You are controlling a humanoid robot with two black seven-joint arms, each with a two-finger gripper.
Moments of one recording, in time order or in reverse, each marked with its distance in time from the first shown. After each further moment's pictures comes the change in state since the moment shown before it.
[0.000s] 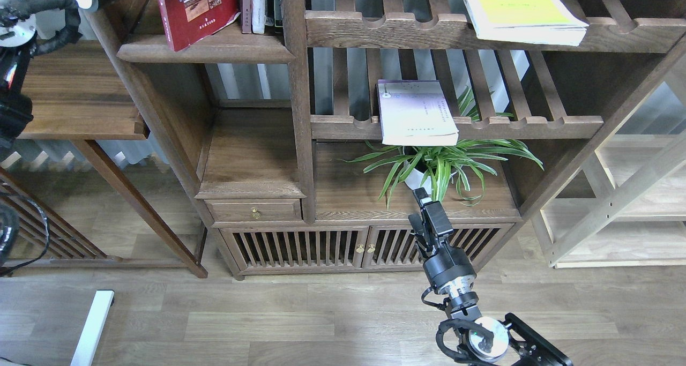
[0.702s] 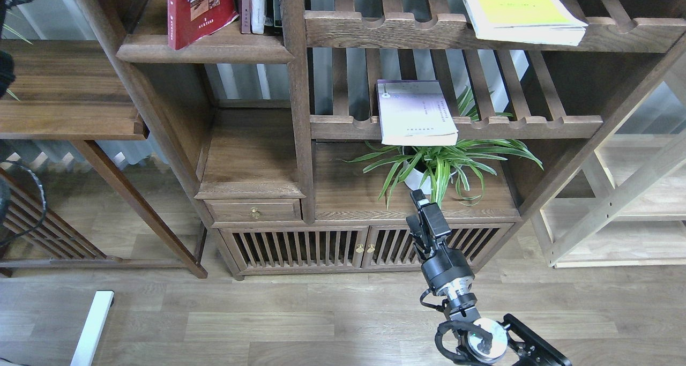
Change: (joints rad) left arm -0.091 0.033 -0.034 -0.029 -0.003 0.002 0.000; right arm 0.000 0.000 -0.011 -0.002 0.000 0.000 -0.002
